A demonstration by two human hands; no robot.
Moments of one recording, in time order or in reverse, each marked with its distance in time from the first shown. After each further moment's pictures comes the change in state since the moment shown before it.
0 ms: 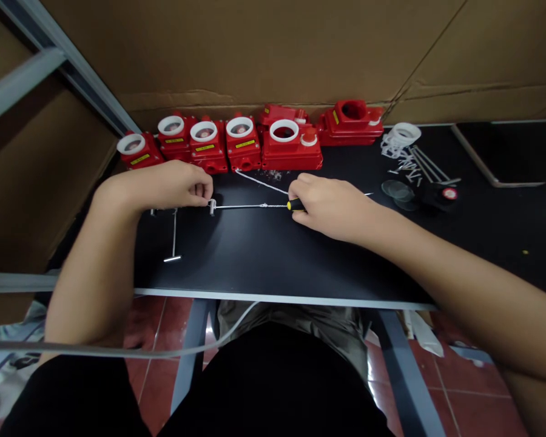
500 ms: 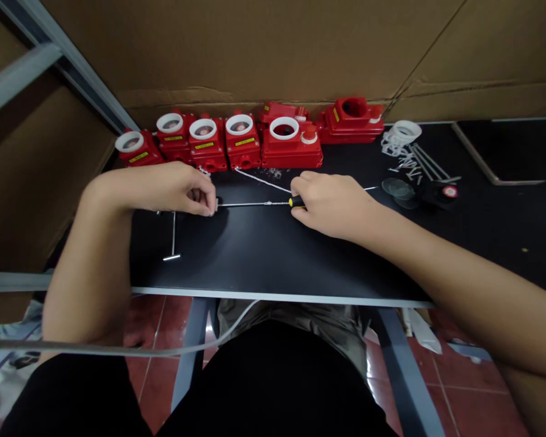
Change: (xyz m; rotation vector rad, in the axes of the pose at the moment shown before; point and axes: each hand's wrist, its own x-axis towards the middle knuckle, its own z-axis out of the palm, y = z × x) left_hand -0.014 0.009 -0.007 -0.166 -0.118 0.175; right_hand -0.003 -0.007 -0.001 -0.077 0.026 0.067
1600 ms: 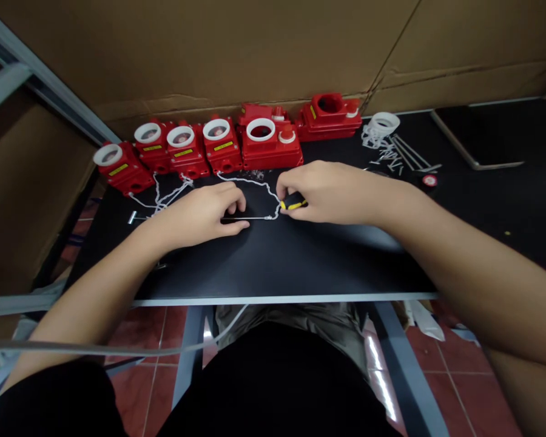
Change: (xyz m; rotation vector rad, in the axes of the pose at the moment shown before) left_hand 0.042 0.043 0.064 0.049 0.411 0.345; right_hand -0.005 0.030 -0.030 0.208 -0.063 -0.206
